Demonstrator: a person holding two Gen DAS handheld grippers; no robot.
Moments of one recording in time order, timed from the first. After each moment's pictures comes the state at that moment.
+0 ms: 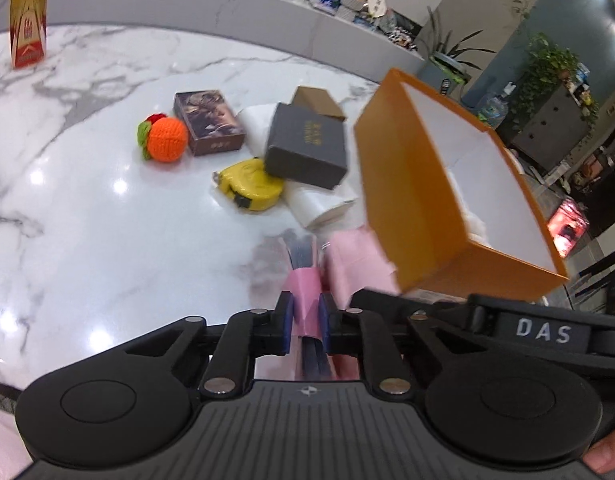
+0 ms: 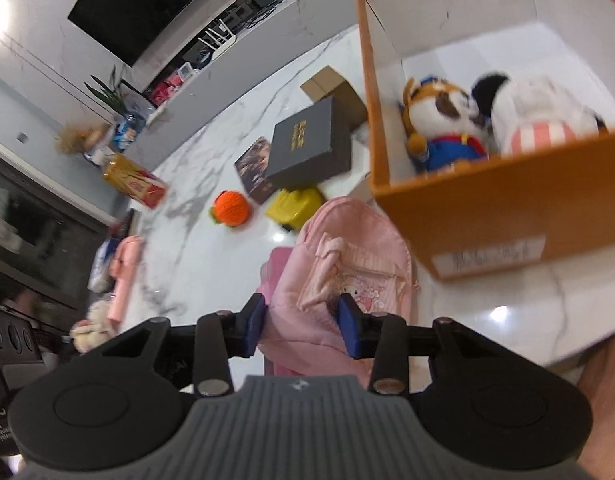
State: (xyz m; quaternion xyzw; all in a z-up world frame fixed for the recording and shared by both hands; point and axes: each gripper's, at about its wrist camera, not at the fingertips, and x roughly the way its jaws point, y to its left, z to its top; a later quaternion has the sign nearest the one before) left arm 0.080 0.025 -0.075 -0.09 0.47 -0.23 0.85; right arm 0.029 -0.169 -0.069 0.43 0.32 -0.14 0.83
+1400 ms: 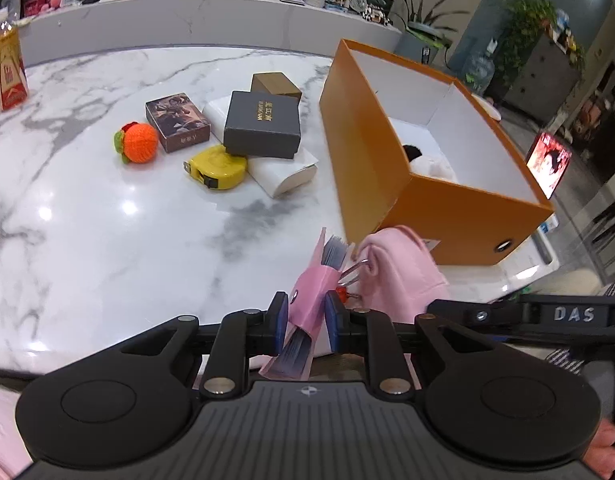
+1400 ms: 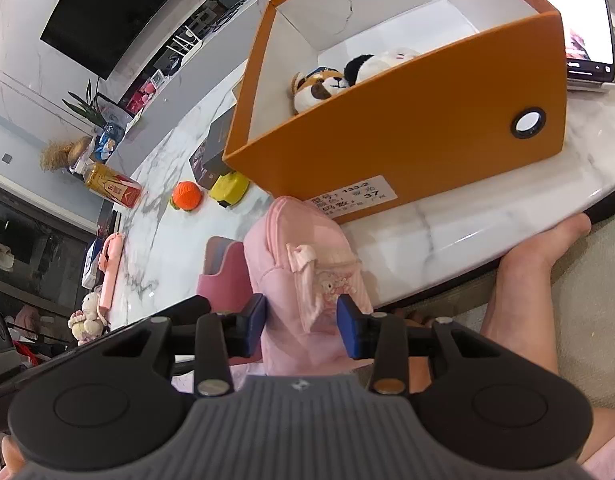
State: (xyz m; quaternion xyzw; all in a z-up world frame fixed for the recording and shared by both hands) left arm 0.043 -0.008 -0.067 0.00 0.47 -0.24 0.85; right arm -0.059 -0.187 -0.077 0.45 0.33 -0.17 0.81
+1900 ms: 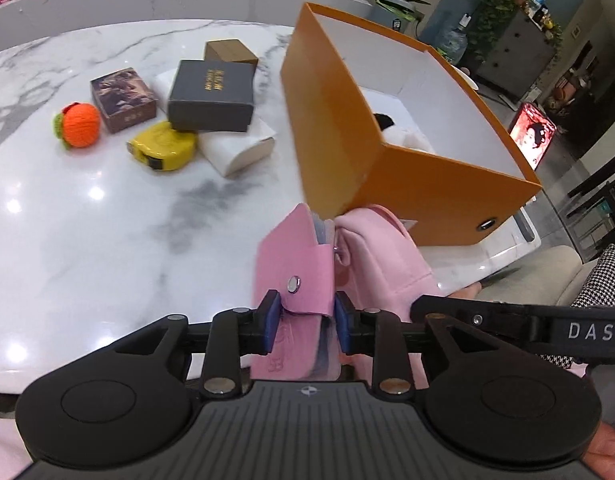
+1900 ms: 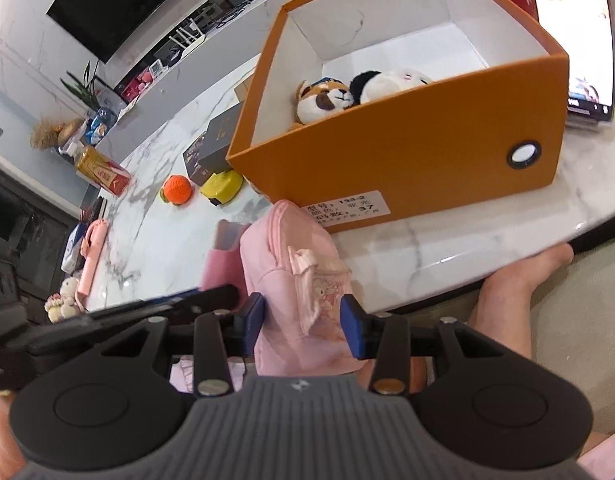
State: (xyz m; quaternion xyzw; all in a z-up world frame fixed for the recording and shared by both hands) left arm 0.056 -0.034 -0.091 0.00 0.50 -0.30 0.82; right arm -0.059 -0.182 -0.069 0.41 0.34 -0.19 0.82
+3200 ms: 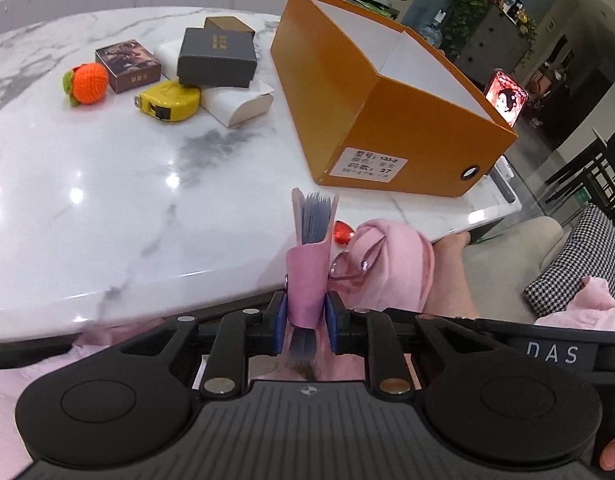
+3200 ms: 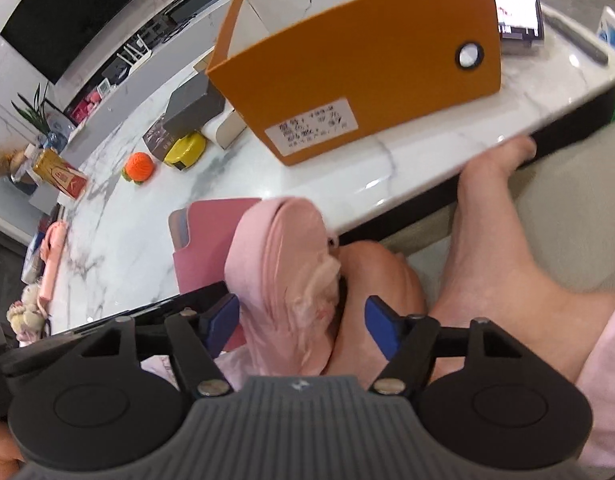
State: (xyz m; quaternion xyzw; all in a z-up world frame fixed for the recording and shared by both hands) left arm 0.021 0.008 -0.114 0.00 0.49 -0.34 0.81; right arm -0.072 -0.106 -0.095 0.42 0.34 -0.28 0.80
